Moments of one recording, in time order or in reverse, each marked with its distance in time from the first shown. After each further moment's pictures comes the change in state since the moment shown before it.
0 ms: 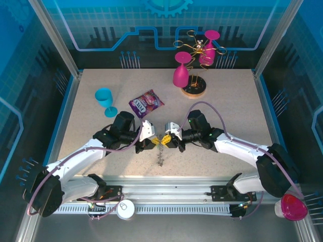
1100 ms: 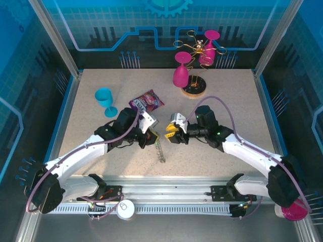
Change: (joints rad) left arm -0.058 0.032 0.148 -0.153 -0.249 -0.579; right arm -0.041 -0.157 0.036 -0.053 0.120 0.132
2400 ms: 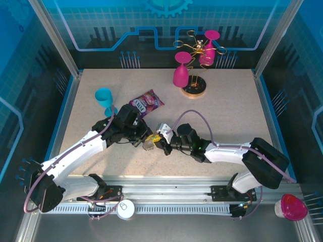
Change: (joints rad) left arm -0.008 0.008 0.121 -0.240 -0.159 -1.201; right arm 0.259 0.269 -0.154 0.544 0.373 0.264
